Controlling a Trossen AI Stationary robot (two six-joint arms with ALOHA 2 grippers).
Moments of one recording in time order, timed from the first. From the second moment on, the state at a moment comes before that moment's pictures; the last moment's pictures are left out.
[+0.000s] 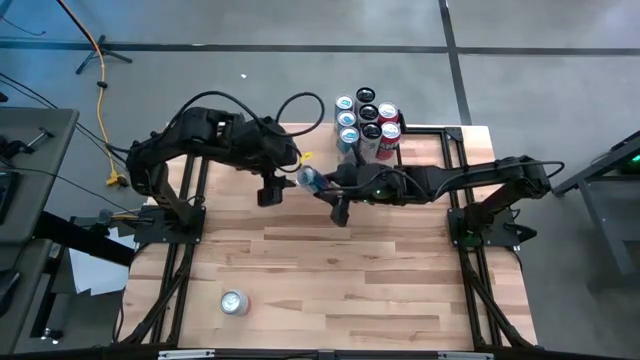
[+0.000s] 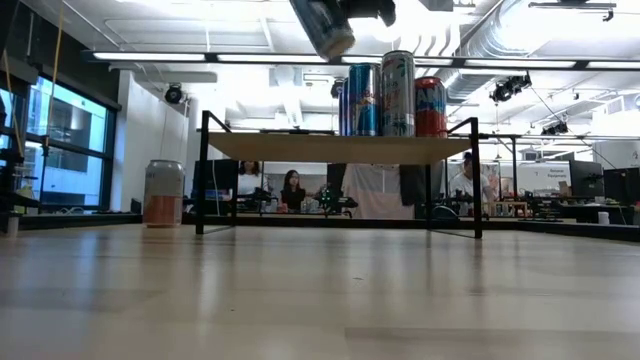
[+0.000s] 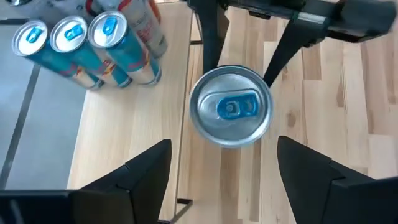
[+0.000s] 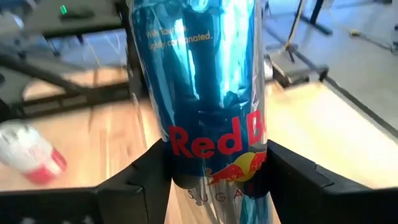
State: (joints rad) left arm -0.02 1.73 2.34 -1.55 -0.22 0.00; right arm 0.09 1.52 1.34 -0.25 0.33 0.17
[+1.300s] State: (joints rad) left arm -0.17 1.02 1.21 -0.52 -0.38 -0.36; right arm 0.14 1.76 1.07 0.57 0.92 0.28
